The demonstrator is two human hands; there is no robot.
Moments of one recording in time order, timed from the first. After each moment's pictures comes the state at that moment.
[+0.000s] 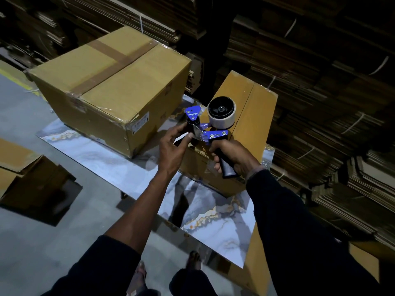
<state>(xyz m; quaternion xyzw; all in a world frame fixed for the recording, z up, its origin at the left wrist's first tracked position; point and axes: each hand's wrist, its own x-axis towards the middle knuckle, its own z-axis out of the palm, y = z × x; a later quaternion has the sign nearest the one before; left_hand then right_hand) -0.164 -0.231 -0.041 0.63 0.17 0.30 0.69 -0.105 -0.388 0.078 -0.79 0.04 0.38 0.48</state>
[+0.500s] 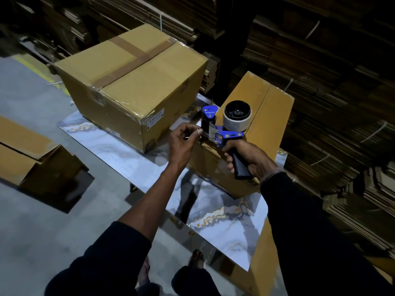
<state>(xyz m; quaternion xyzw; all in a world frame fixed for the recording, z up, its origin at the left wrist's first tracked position) -0.164 -0.224 -0.036 0.60 0.20 0.30 0.71 -0.100 -0.389 0.076 -0.76 0.07 0.45 0.47</state>
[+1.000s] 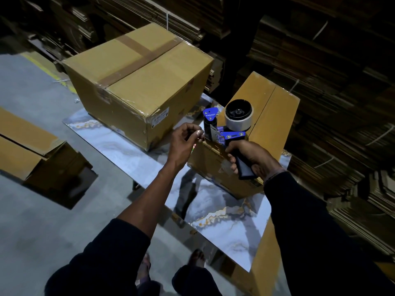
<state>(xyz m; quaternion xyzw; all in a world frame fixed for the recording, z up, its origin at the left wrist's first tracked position) -0.171 -0.215 -0.041 0.57 0.18 0.25 0.76 -0.100 -0.386 0.075 -0.77 0.06 0.45 0.45</state>
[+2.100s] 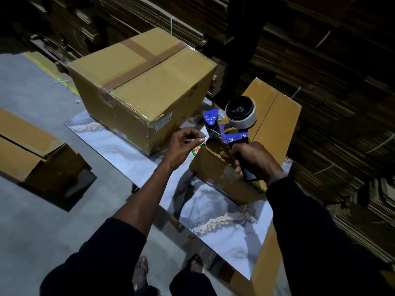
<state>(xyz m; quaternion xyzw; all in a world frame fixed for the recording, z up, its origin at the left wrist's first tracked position) -0.172 -0.183 -0.048 0.68 0.12 0.21 0.70 -0.097 -0.378 0.082 -0.84 0.02 0.33 0.43</state>
